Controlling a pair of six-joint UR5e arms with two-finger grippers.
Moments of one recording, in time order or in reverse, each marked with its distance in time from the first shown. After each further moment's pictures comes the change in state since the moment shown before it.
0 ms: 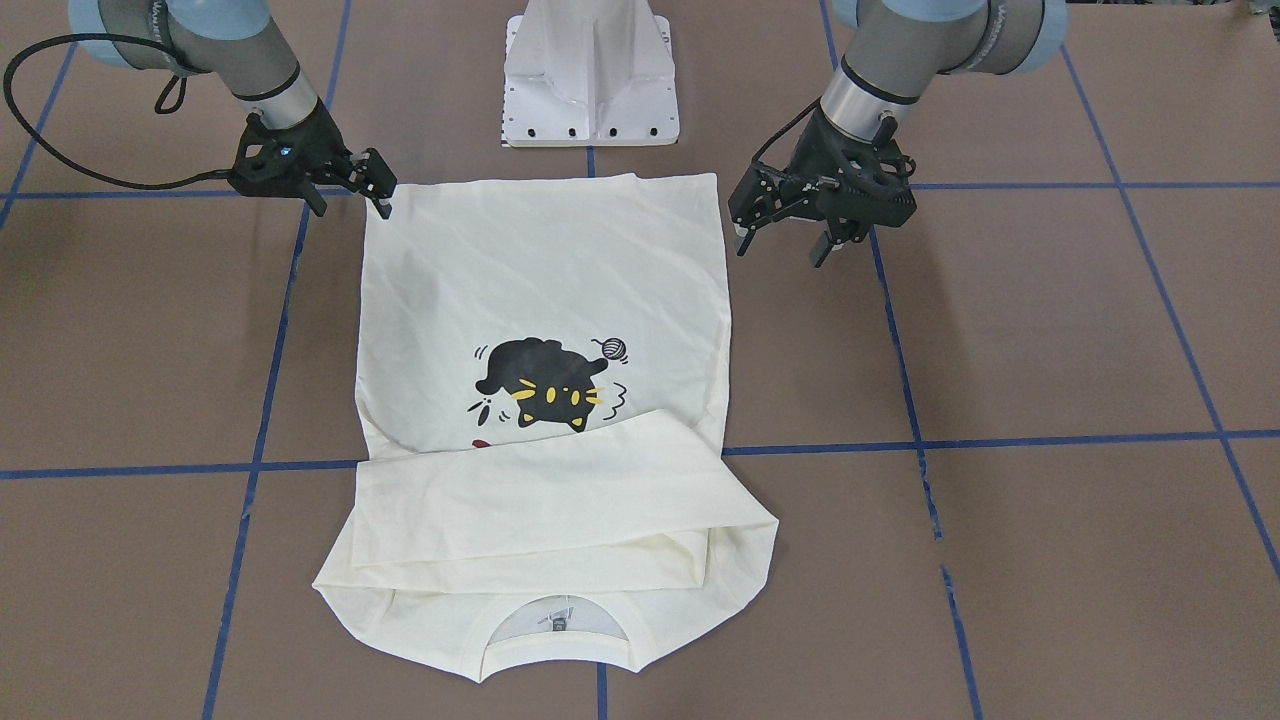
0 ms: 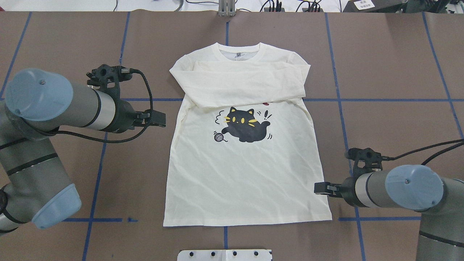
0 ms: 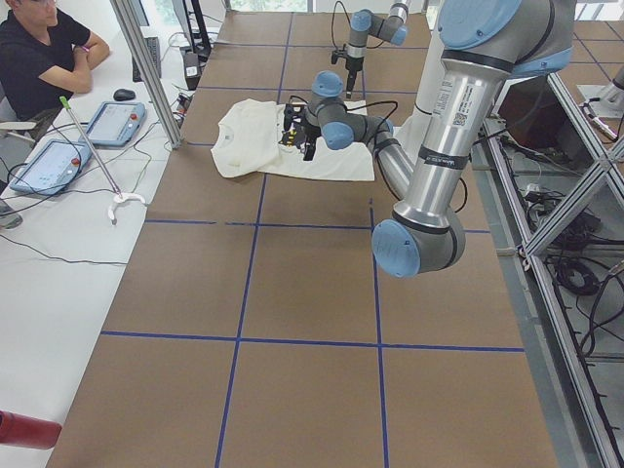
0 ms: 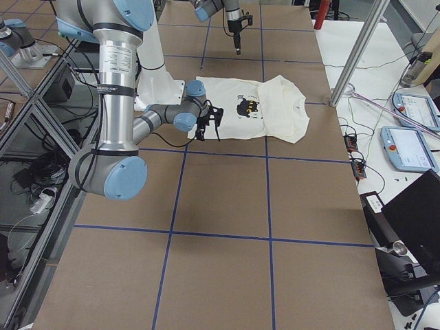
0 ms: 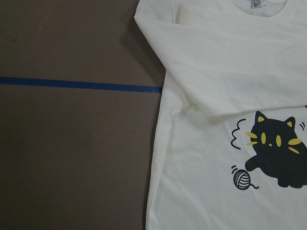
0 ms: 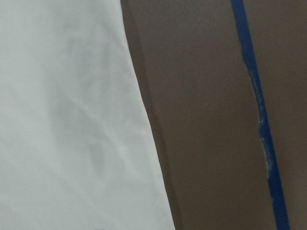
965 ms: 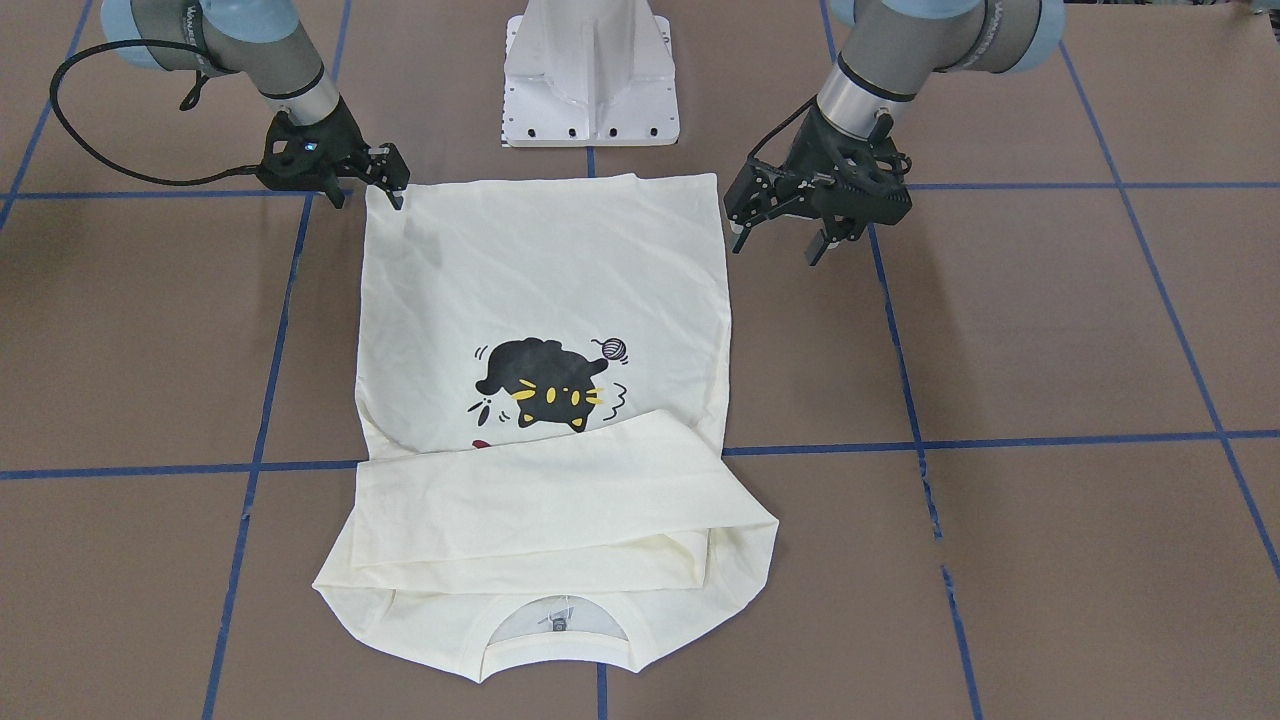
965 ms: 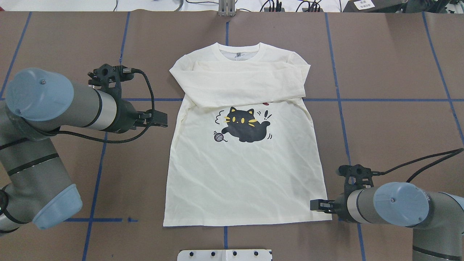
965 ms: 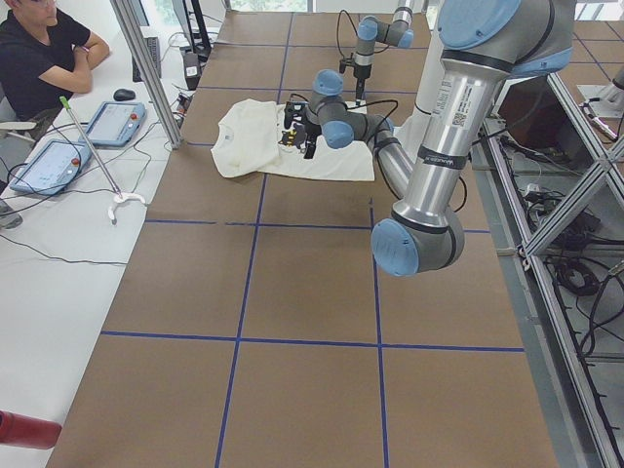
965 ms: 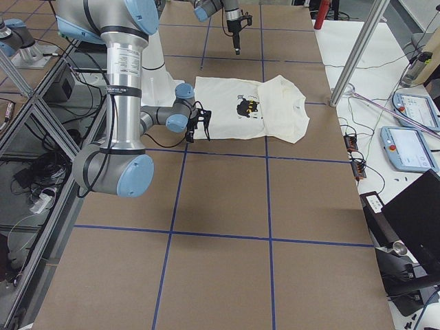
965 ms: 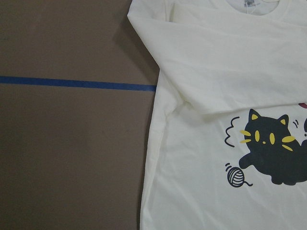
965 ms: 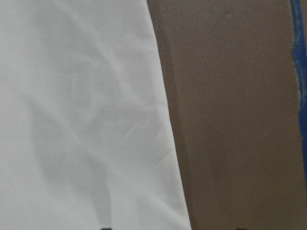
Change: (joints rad) left arm 0.001 -0.006 -0.002 0.000 -0.002 0.001; right arm -0.066 0.005 -0.018 -0.001 -0.006 0.005
